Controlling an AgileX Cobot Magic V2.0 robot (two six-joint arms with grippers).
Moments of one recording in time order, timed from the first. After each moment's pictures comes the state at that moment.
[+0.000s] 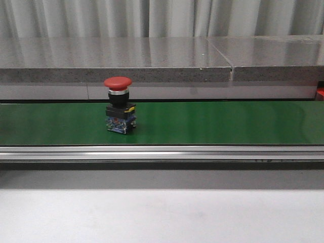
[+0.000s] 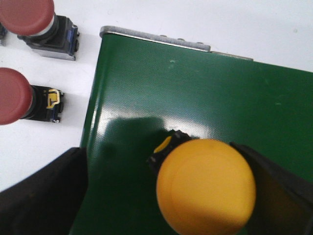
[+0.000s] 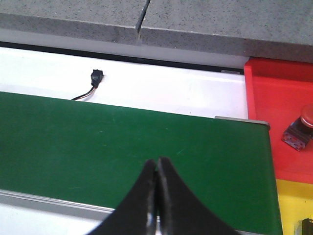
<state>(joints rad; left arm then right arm) 0.07 1.57 -1.09 -0.03 0.66 -0.08 -0.08 0.74 -0.68 0.35 0.53 -0.36</state>
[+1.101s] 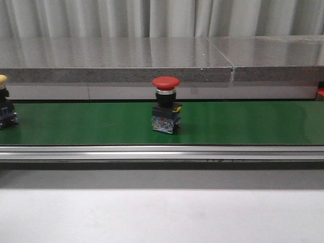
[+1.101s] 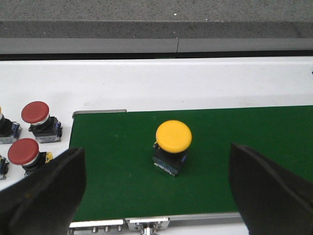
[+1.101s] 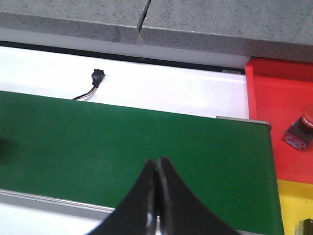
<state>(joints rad) -0.08 0.90 -0.81 -0.05 0.56 0.01 -0.08 0.74 -0.68 0.35 0.53 -0.36</state>
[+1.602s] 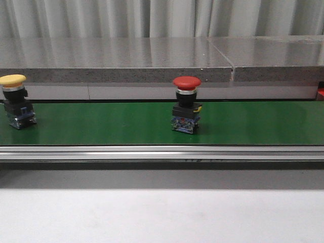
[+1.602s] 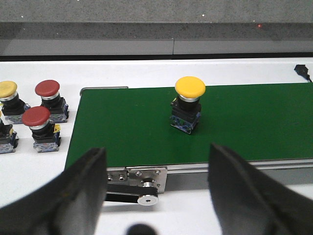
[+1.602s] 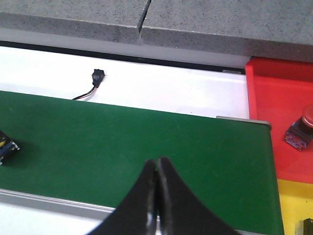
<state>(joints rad) -0.08 0.38 -0.48 -0.05 0.56 0.01 -0.08 0.74 -0.68 0.35 0.53 -0.36</state>
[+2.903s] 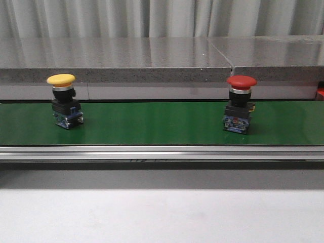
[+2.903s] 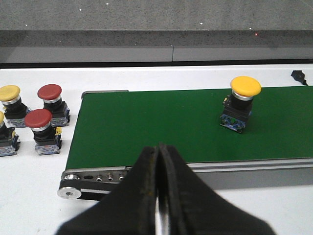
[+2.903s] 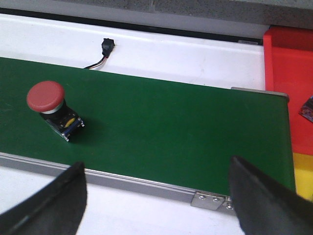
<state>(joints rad) -0.08 0.32 -0.45 -0.05 0.57 0.01 -0.08 0.74 -0.68 0.36 0.64 -0.37</state>
